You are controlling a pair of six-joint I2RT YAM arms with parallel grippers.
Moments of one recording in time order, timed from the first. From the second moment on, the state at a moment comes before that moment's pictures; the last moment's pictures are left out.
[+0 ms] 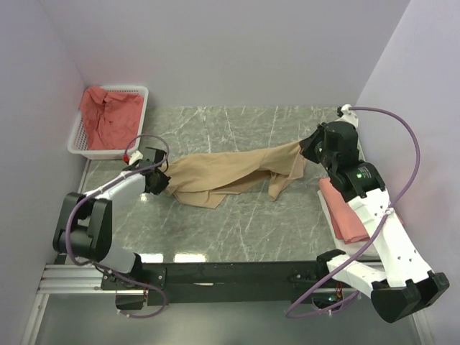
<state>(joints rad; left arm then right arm) -0.23 1.50 0.81 -0.36 -0.26 -1.03 0.31 1.03 1.20 -0.60 0.22 0.64</state>
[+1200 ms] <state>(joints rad) -0.26 0.94 0.46 -0.58 -0.19 -1.14 0.26 0.83 0.83 -0.60 0.10 0.64</state>
